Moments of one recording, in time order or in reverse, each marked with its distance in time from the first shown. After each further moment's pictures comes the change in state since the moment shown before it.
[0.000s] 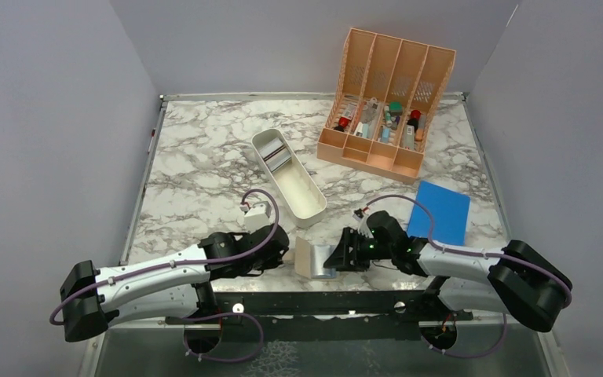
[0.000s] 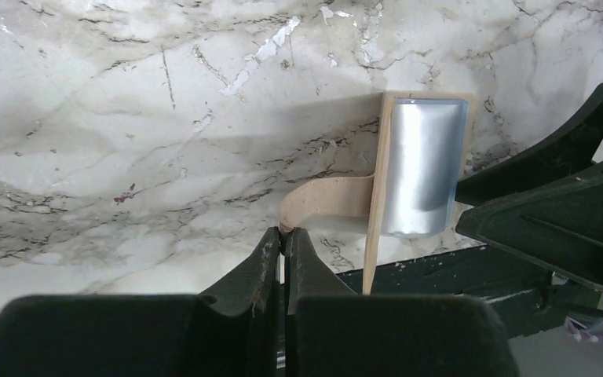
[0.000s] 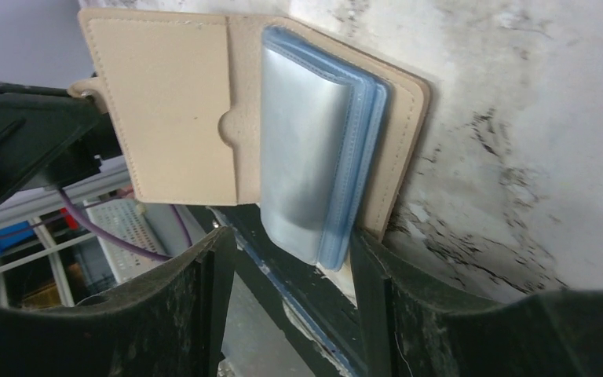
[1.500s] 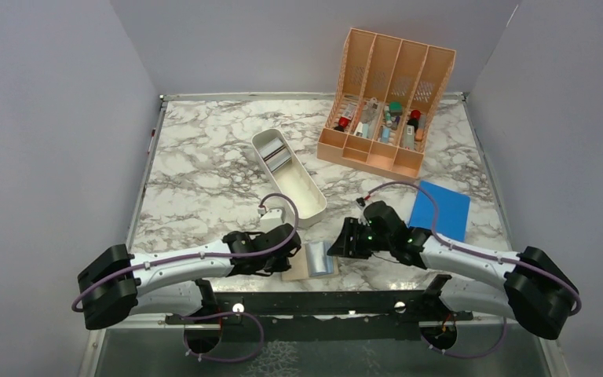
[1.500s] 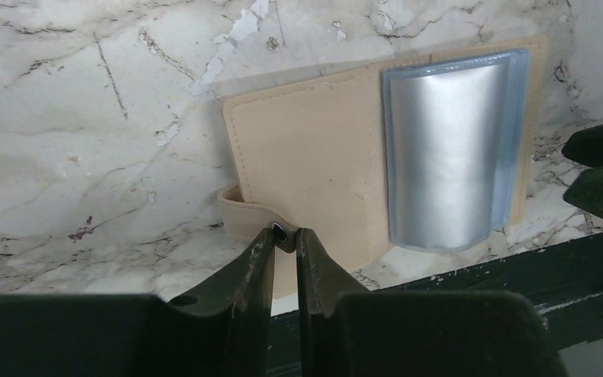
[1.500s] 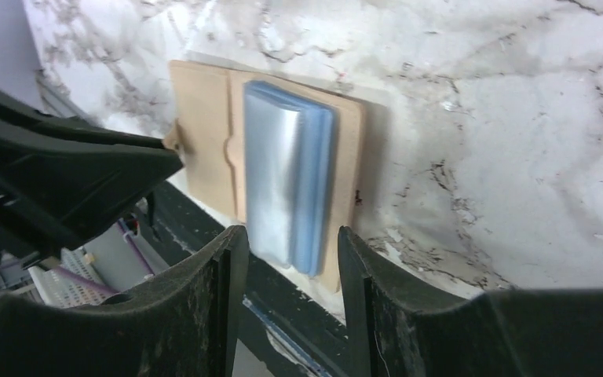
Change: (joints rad) left arm 0.022 0.210 -0.039 0.169 0.091 0.098; right arm 0.000 -0.085 0.146 -0.245 0.164 -0.106
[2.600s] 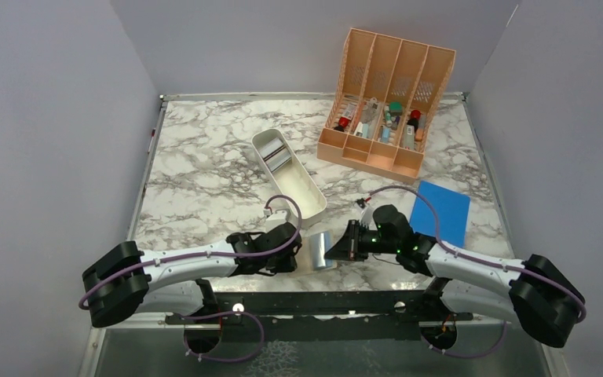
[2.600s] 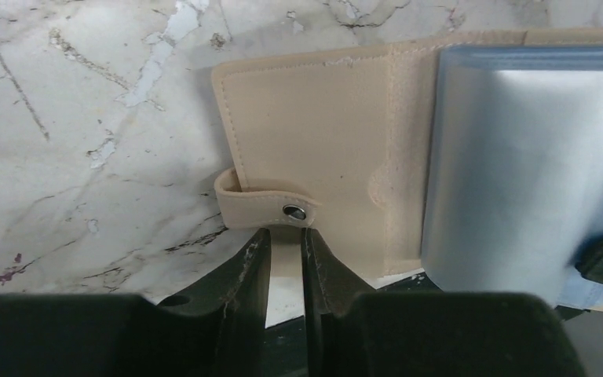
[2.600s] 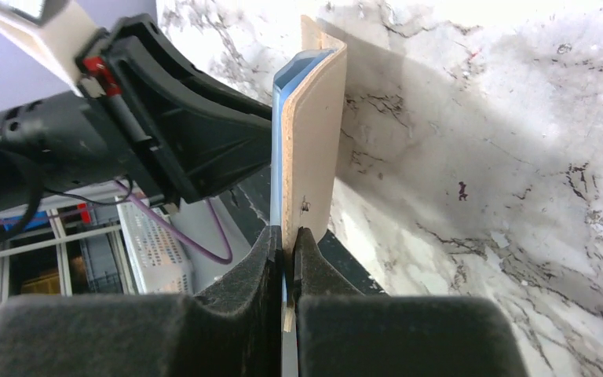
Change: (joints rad) left arm 0.031 0.036 -0.058 0.146 0.089 0.036; right arm -0.007 -0.002 -0.113 0.286 -0.182 0.098
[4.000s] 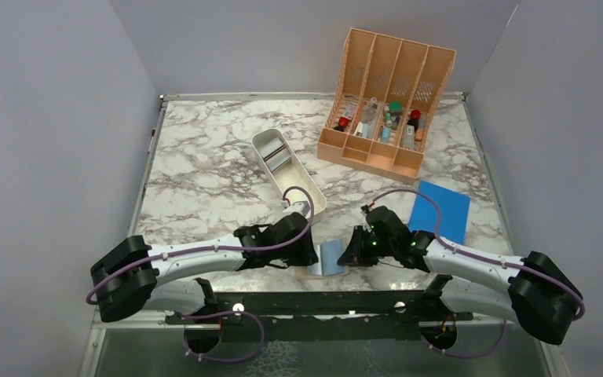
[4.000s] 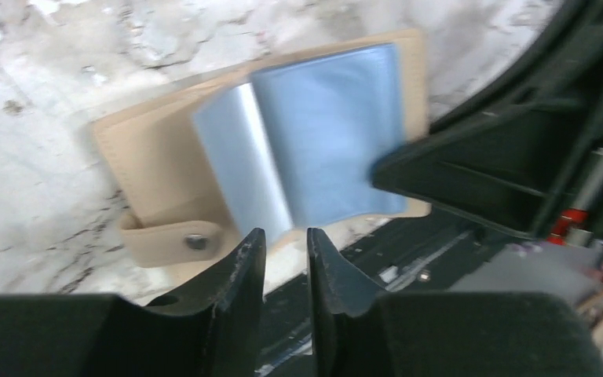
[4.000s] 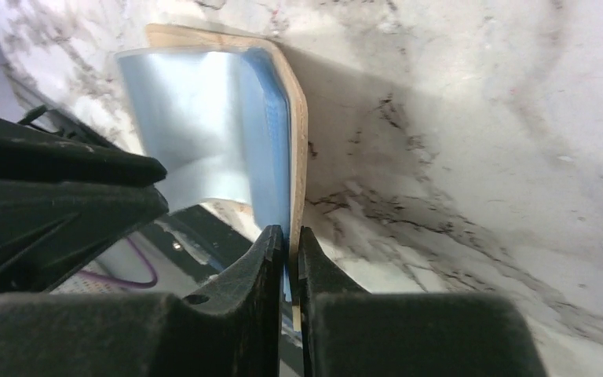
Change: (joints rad) left arm 0.003 0.037 0.091 0.179 0.151 0.061; right arm 0.000 -0.007 0.075 -0.365 0.150 -0.037
